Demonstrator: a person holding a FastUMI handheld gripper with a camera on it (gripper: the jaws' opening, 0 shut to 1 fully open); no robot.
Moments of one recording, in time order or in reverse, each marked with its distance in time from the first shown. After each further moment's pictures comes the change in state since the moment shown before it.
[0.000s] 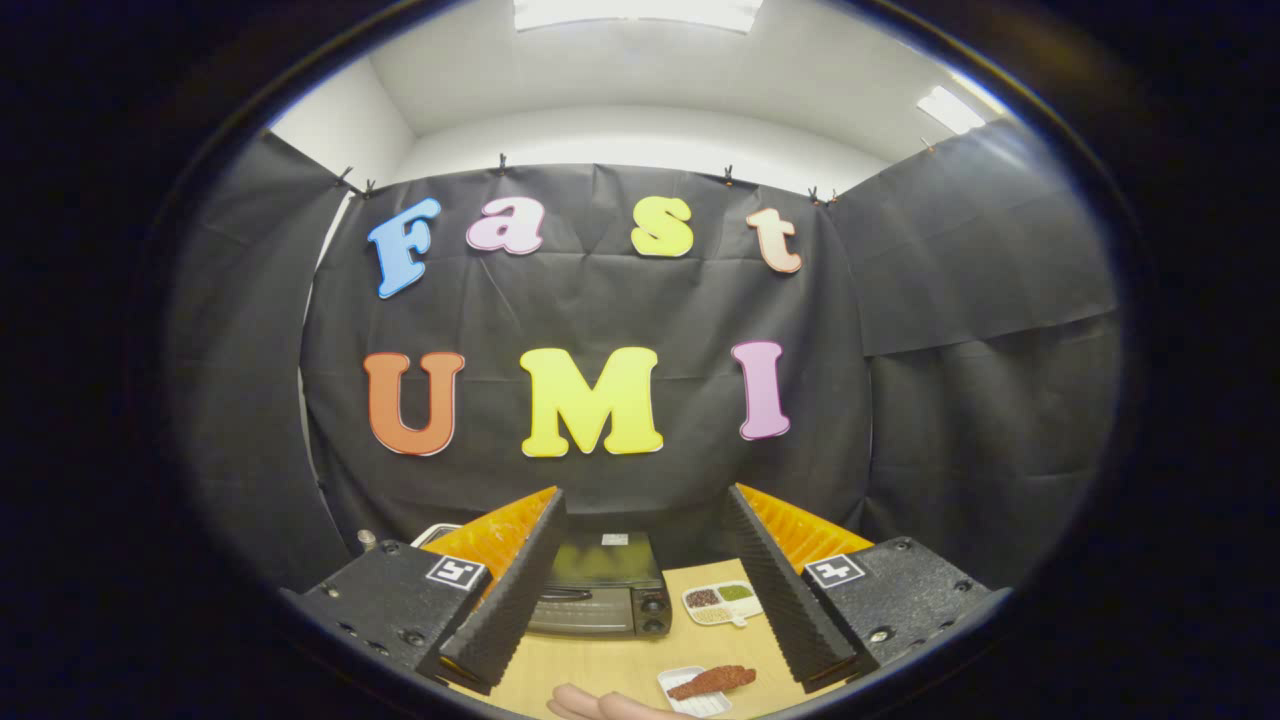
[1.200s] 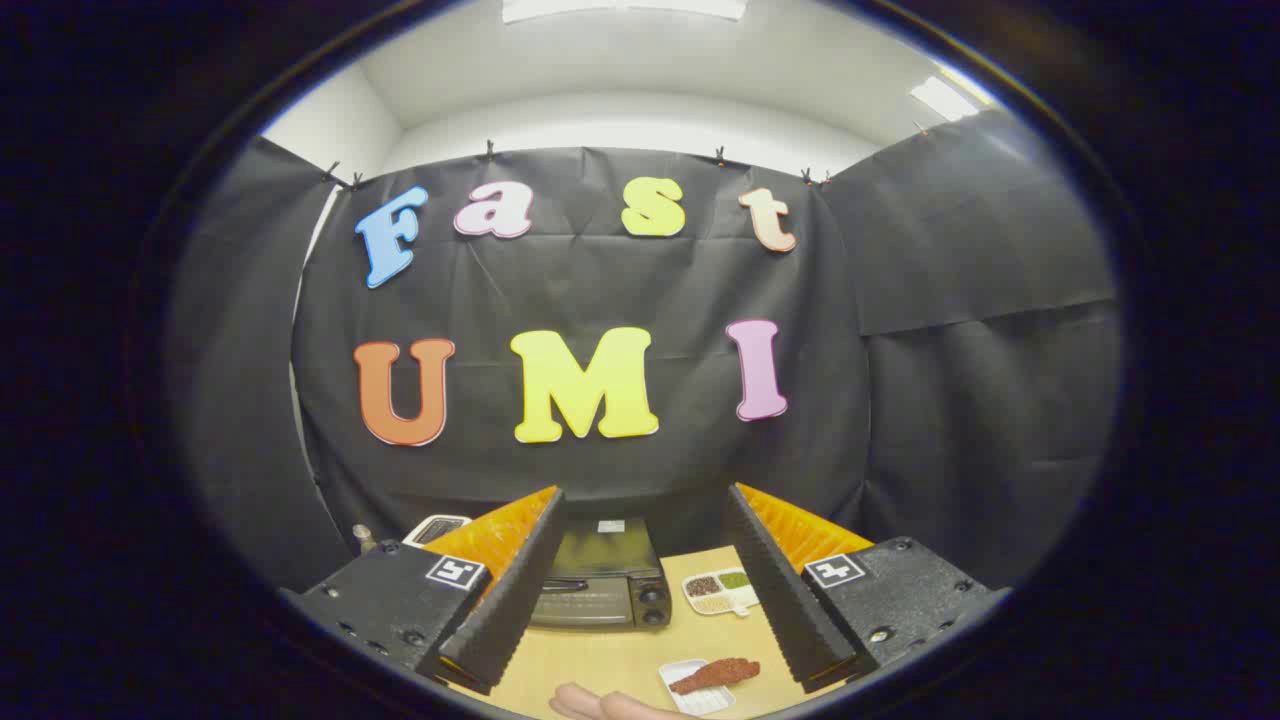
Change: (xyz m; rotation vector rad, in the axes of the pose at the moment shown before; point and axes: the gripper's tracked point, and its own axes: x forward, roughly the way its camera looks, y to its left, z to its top) arm 0.007 -0.009 -0.012 0.028 0.045 -0.011
